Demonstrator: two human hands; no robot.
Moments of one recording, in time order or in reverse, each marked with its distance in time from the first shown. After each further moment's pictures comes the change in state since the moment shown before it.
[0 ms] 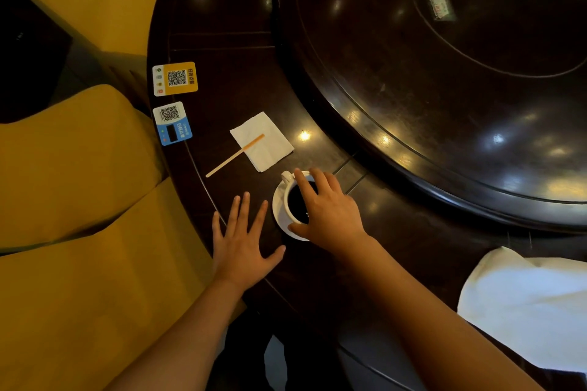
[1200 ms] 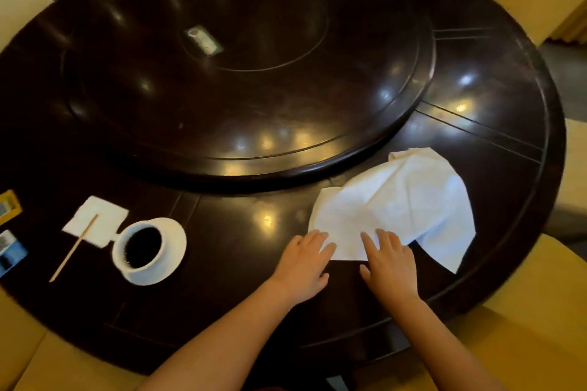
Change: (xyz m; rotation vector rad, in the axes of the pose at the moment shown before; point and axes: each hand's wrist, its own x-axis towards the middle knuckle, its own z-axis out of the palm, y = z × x) left_hand -0.054 0.333 -0.021 0.123 -0.253 1.001; right_hand -0.319 0.210 0.043 0.006 0.077 0.788
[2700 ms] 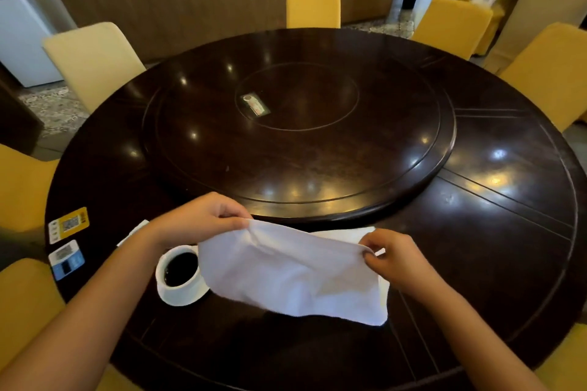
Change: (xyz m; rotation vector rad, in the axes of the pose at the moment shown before) left_hand -0.115 -0.112 -0.217 -0.761 0.077 -0.213; right_hand 0.027 -0.018 -0.138 0.659 0.148 -0.383
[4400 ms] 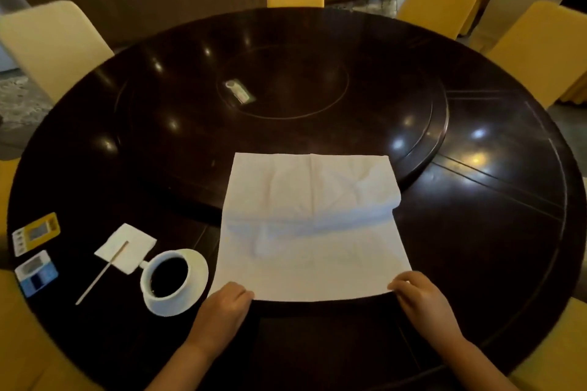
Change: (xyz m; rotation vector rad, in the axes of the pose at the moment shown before) left_hand 0.002 -0.150 0.156 0.644 0.371 0.205; right_hand -0.061 0.109 0.067 -0.324 0.156 -0.032
